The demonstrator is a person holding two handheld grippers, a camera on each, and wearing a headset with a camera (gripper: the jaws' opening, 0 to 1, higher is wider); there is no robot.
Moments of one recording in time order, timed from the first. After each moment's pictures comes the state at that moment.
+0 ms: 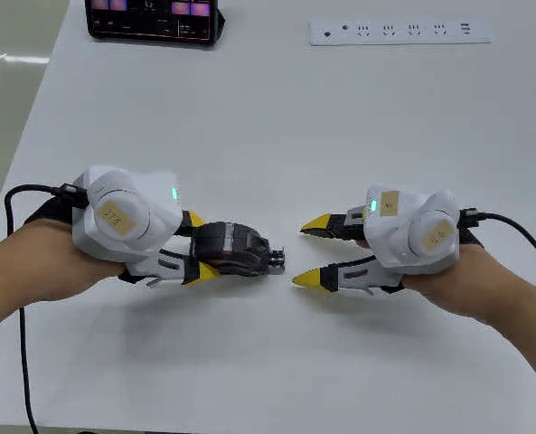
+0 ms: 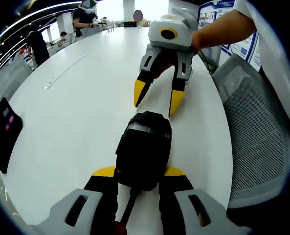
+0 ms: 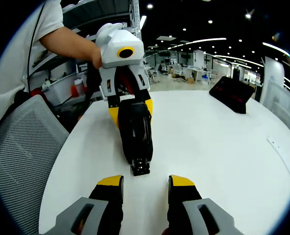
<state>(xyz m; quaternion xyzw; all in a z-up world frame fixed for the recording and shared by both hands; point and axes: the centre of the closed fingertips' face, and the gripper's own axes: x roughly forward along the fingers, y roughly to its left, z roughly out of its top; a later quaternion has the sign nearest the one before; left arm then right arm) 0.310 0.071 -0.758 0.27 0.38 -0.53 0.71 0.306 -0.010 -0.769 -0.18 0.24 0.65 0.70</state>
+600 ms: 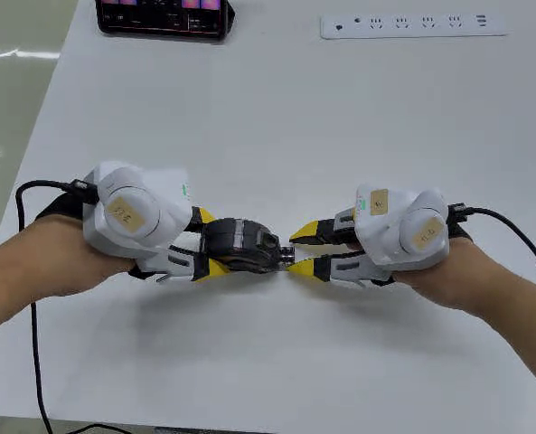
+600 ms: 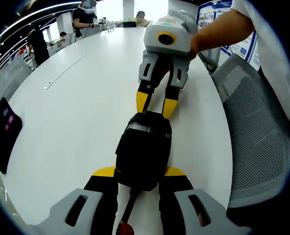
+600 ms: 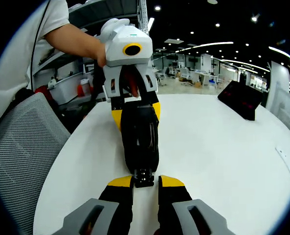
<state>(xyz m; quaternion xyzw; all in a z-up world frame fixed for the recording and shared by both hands) 0.310 0.071 -0.758 0.27 0.38 -0.53 0.71 0.305 0.010 -0.773 -0.18 0.23 0.67 0.68</state>
